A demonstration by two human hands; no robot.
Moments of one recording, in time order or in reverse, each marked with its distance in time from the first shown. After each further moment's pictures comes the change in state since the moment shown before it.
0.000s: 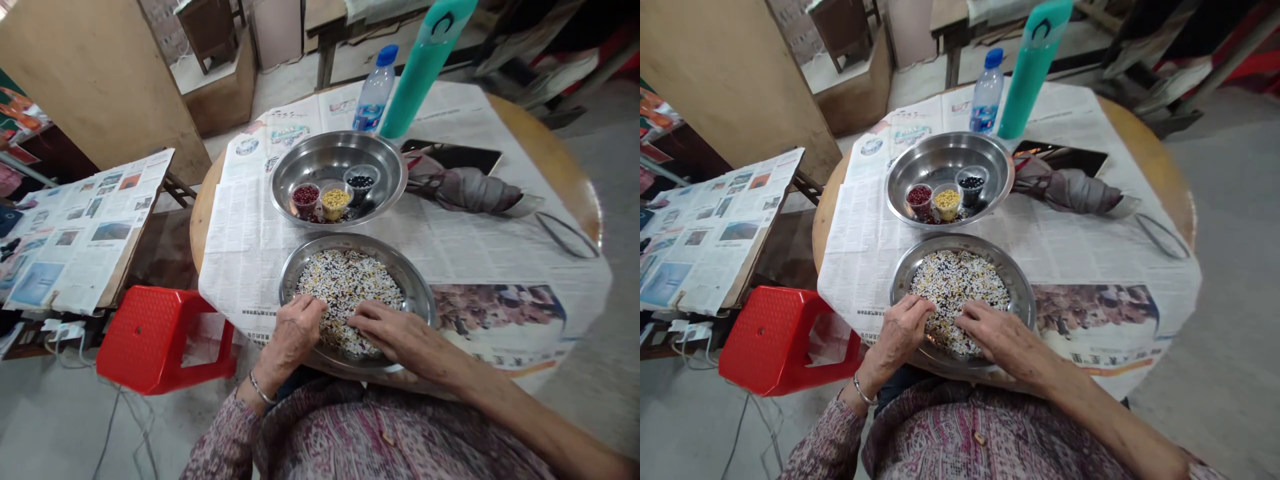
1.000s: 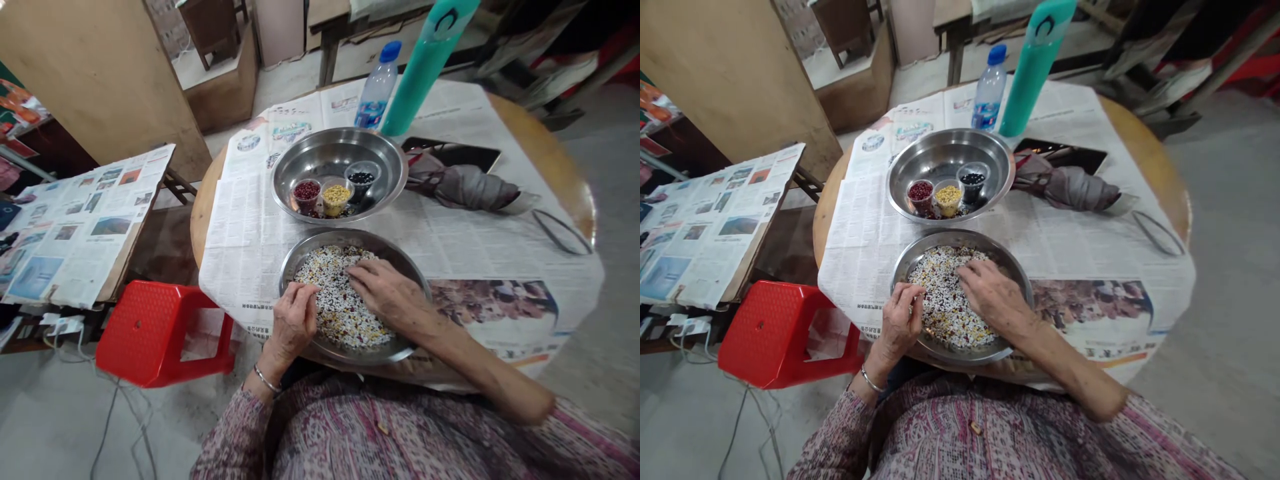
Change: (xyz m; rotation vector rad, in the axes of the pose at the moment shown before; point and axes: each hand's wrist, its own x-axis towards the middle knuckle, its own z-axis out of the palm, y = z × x) left_hand -0.003 0.001 0.007 -0.150 0.280 -0.080; right_hand 0.037 0.022 0.001 -0.124 0.272 0.263
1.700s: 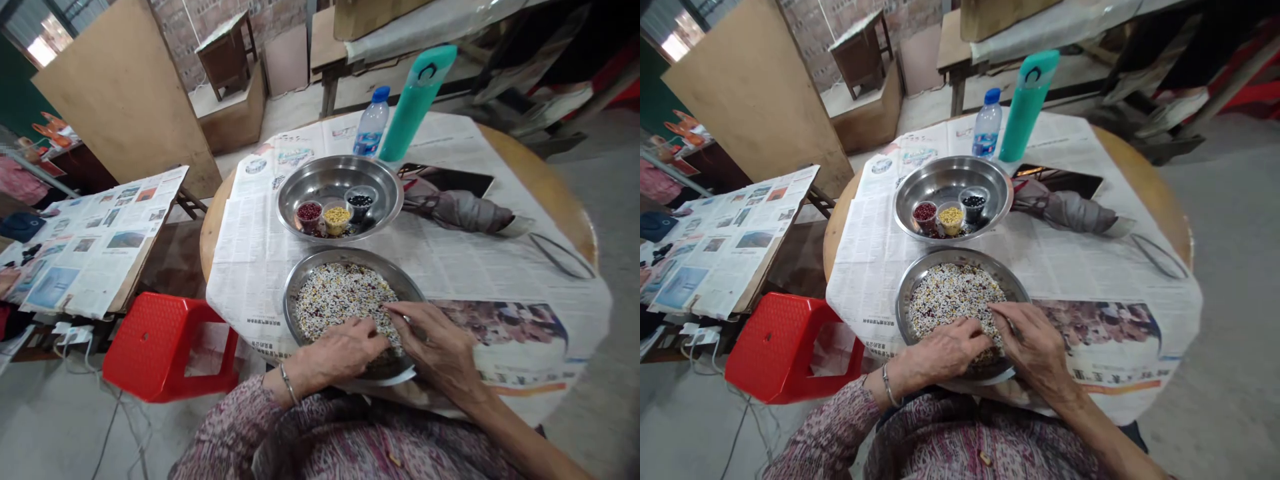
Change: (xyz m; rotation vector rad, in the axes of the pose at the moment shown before) left_hand 0.032 0.051 0.019 0.258 -0.829 0.354; right_hand -0.048 0.002 -0.010 0.124 0.423 0.032
